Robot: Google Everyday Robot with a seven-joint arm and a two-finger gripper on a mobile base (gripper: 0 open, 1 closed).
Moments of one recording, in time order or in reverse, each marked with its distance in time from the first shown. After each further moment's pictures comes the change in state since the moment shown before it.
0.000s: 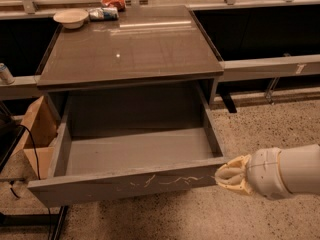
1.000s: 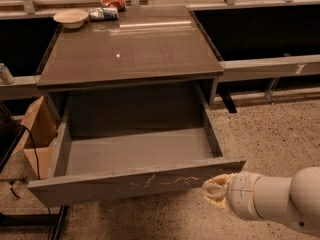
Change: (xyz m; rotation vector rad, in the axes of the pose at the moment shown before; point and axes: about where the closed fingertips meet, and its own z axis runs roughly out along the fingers) arm 0.016 0.023 0.053 0.138 0.027 -0.067
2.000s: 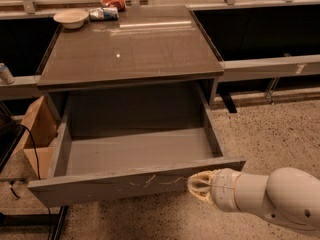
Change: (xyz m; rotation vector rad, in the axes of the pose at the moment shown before) arm -0.007 -0.009 0.055 0.030 -0.101 -0.090
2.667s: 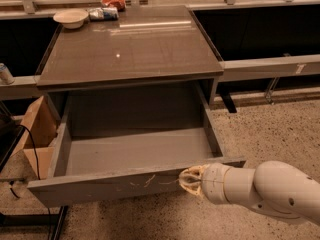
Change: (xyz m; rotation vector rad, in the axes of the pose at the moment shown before) arm -0.010 -0.010 0.029 -0.006 -0.049 -0.044
